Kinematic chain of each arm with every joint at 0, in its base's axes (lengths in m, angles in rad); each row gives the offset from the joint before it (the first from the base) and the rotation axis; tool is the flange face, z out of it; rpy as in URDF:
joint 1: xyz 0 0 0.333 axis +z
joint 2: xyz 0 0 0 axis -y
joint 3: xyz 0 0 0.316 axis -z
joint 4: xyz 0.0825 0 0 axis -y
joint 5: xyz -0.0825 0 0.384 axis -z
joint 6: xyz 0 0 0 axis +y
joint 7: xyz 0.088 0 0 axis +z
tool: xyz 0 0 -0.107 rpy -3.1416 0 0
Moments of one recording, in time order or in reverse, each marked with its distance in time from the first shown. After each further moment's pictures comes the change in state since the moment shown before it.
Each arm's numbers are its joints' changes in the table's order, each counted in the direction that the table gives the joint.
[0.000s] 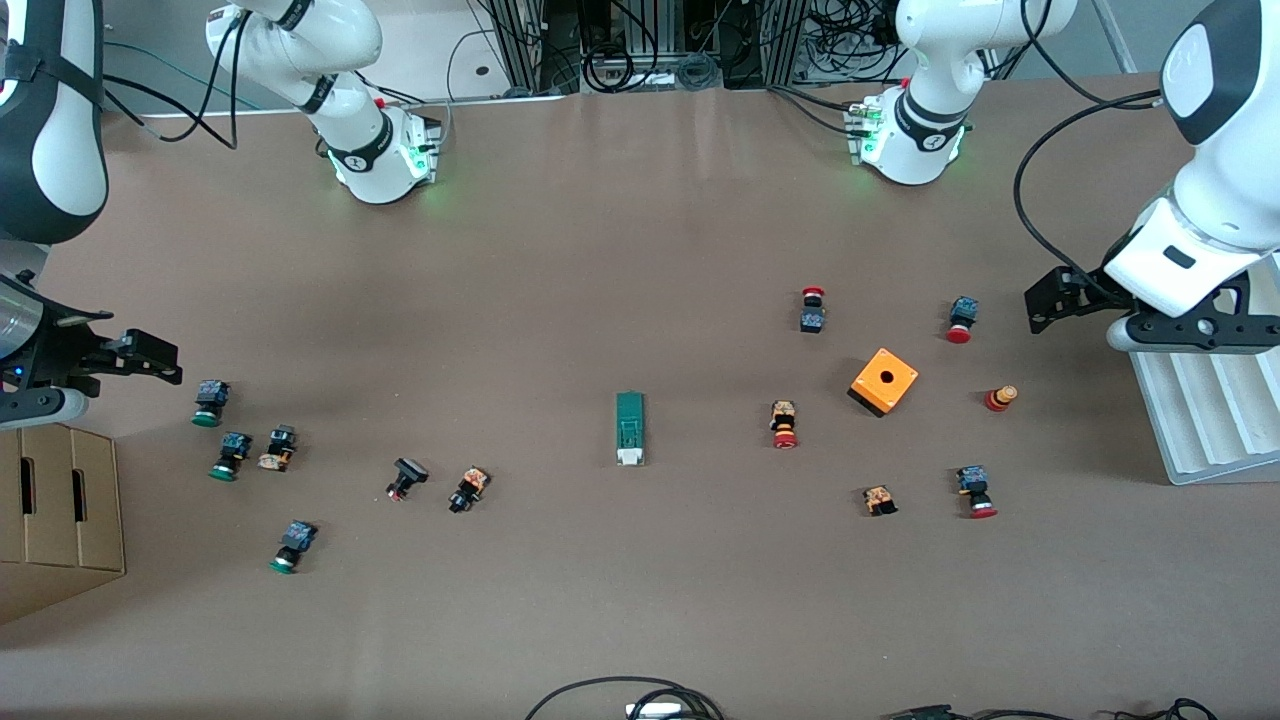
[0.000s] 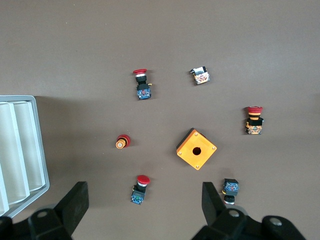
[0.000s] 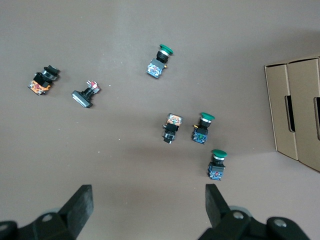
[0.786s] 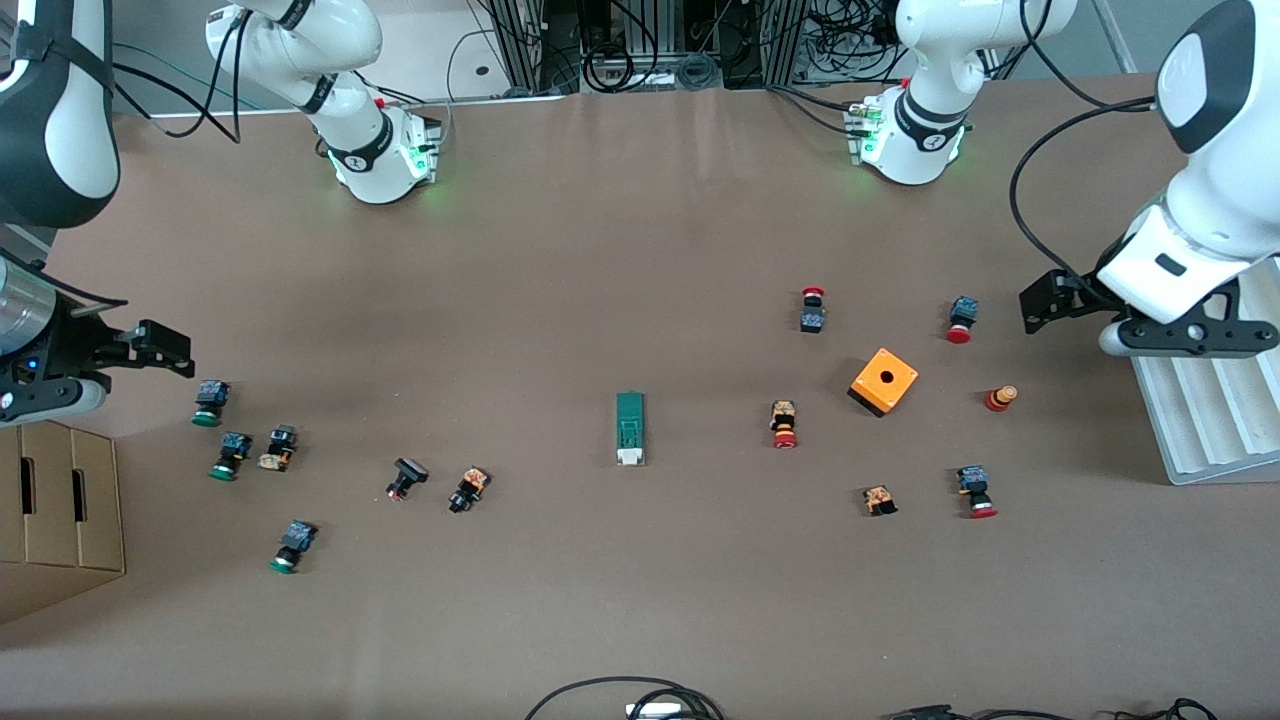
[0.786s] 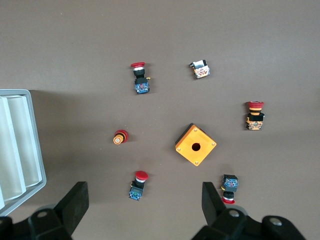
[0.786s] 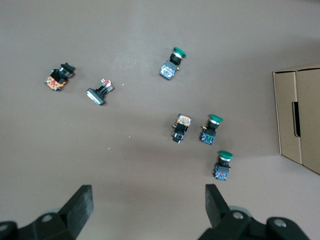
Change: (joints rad) left arm 0.000 -0.020 0.004 -0.003 0.005 0.013 0.006; right arm 0.024 0.006 -0.023 0.052 -0.001 0.065 -0.001
